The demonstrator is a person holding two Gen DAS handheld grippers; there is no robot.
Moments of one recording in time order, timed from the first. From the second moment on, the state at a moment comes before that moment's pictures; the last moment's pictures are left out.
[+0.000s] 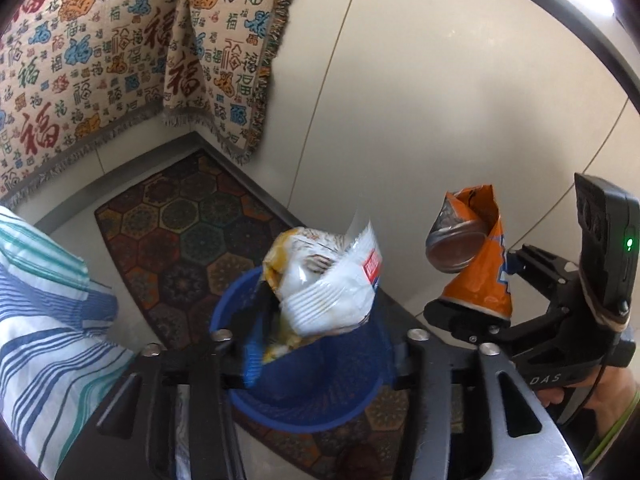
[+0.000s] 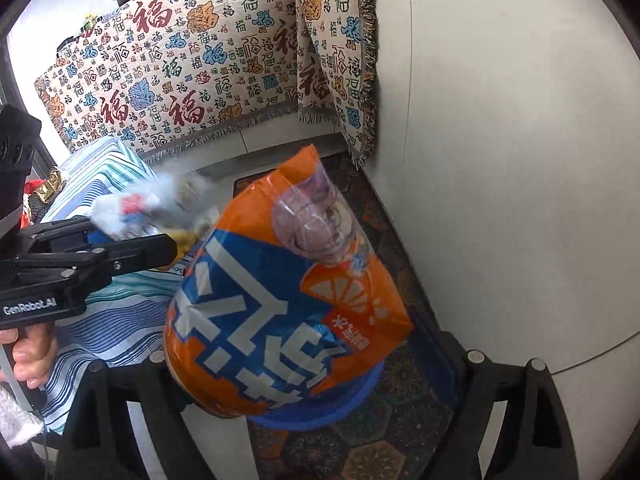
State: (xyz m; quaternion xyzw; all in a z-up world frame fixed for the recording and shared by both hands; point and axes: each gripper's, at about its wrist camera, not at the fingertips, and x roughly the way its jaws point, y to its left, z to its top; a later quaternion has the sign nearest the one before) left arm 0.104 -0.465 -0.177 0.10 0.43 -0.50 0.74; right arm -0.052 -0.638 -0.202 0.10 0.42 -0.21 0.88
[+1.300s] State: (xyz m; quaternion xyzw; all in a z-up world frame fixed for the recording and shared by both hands) left arm 0.128 -0.155 -0.139 0.05 0.41 -0.28 0.86; right arm 0.046 -0.437 -0.117 -0.04 0.30 -0.05 0.95
